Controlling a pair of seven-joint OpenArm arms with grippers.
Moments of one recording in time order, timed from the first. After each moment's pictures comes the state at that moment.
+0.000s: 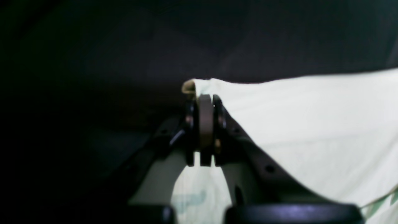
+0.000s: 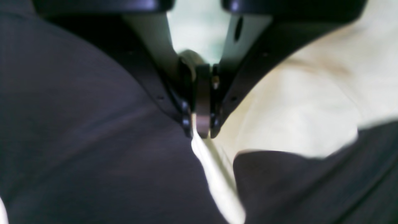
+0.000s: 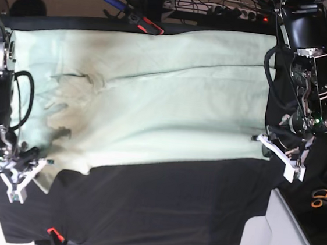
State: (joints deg) left arm -1.3 -12.8 -19.8 84.8 -17.4 -15.6 47.3; right arm 34.8 17.4 -6.7 31.3 9.3 18.7 -22.5
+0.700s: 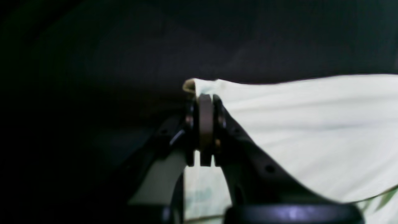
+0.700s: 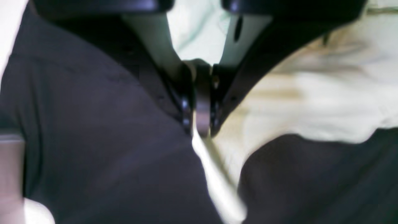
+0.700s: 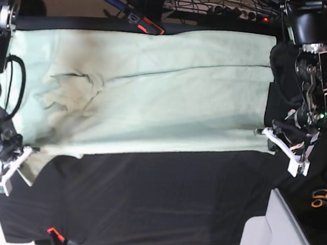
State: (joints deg) left arm 1.6 -14.6 -19.7 87.6 -17.4 -15.8 48.3; right arm 19.5 19.7 2.9 66.2 9.3 18.7 -45.0
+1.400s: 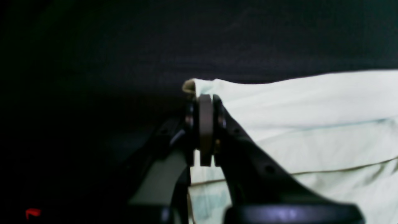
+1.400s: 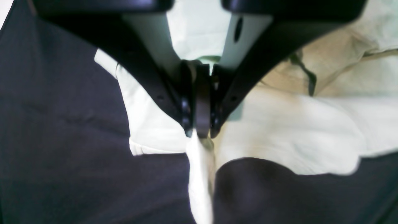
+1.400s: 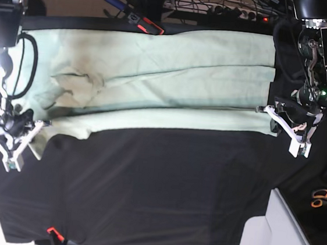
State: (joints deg) left arm 10.0 -14.8 -19.5 93.9 -17.5 -15.8 48.0; right arm 9.9 17.4 5.1 74.5 9.8 18.7 -49.6
